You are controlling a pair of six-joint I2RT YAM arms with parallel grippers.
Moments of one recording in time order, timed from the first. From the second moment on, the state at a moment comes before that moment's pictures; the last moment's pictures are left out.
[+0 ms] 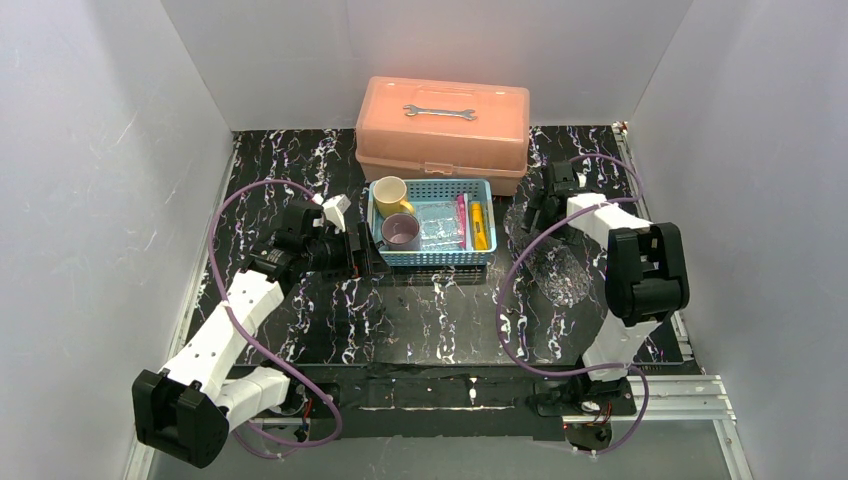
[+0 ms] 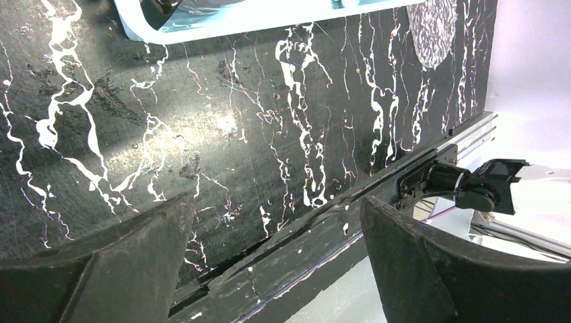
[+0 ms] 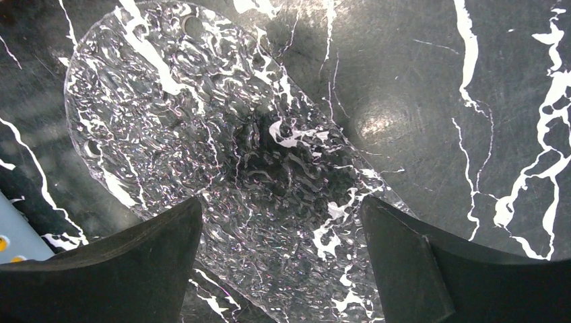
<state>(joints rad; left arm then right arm) -0.35 1.05 0.88 -0.66 0.43 -0.48 0.18 1.76 1.14 -0.48 0.22 0.47</state>
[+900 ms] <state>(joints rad) -0.35 1.05 0.88 -0.67 0.43 -0.48 0.32 1.79 1.14 -0.48 0.32 0.38</state>
